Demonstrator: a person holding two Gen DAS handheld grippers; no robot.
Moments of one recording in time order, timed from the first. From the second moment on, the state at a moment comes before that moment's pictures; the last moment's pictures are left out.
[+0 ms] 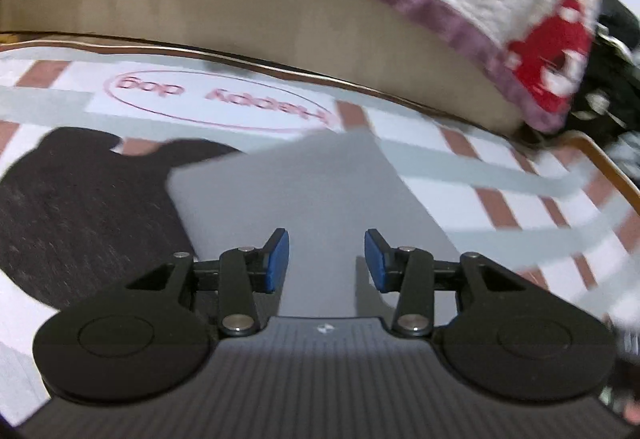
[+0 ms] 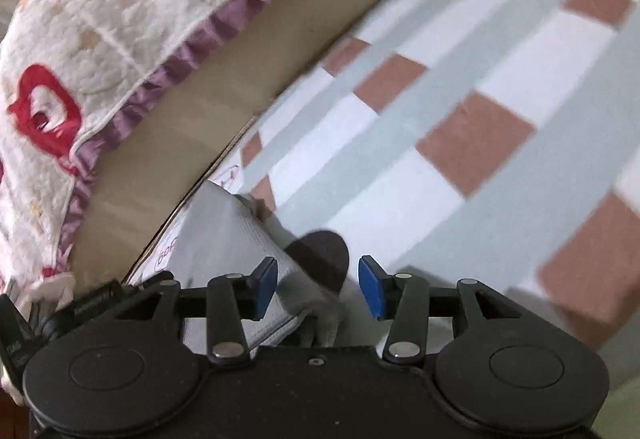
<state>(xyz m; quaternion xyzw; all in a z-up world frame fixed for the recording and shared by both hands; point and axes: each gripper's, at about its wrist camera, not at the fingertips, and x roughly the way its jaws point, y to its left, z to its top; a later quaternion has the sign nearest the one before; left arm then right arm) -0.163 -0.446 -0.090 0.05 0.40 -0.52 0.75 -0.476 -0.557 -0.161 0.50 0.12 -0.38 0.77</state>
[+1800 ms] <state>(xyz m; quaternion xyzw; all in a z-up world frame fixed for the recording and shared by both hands) -0.030 -0.459 -0.154 -0.11 0.54 -0.59 0.60 -0.265 -0.442 -0.125 -0.02 0.51 -0.26 0.82</state>
